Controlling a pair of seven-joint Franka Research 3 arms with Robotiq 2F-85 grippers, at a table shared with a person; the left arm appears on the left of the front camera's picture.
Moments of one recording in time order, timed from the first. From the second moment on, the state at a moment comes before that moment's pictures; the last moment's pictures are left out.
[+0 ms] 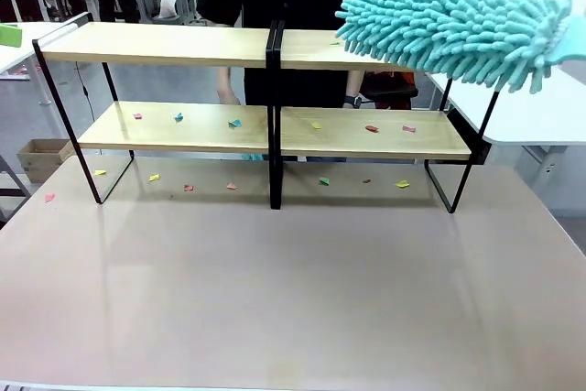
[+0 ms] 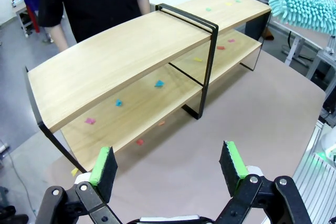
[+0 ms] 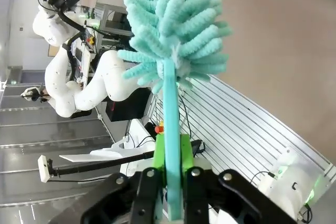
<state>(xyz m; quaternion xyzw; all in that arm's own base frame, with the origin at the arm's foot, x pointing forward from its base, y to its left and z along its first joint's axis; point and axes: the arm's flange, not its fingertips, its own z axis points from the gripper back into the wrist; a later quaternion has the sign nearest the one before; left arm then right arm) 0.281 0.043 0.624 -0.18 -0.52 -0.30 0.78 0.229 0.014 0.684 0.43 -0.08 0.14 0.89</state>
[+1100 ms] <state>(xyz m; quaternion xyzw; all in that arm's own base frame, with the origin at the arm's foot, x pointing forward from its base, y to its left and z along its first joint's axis) 0.281 0.043 0.624 -0.18 -0.52 -0.30 0.78 0.342 0.220 0.673 0.23 -0.22 0.08 0.94</state>
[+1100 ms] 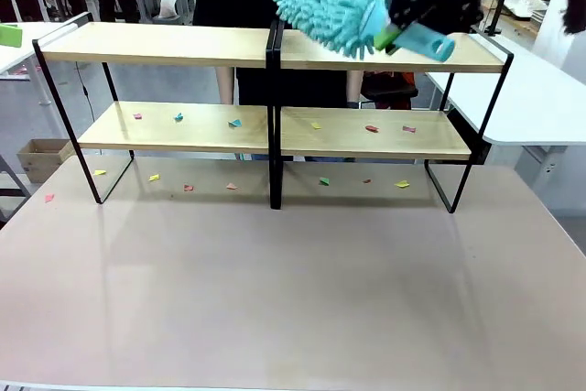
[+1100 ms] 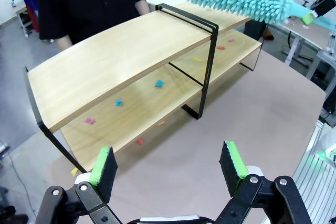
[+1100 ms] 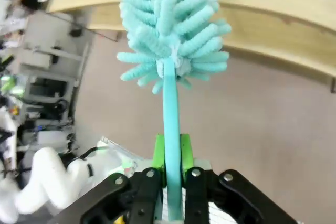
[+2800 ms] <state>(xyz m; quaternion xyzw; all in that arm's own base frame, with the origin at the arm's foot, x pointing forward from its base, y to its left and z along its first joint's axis) 0.281 0.043 0.624 -0.18 -0.52 -0.30 0.78 0.341 0.130 0.723 0.22 -0.28 -0.10 0.93</state>
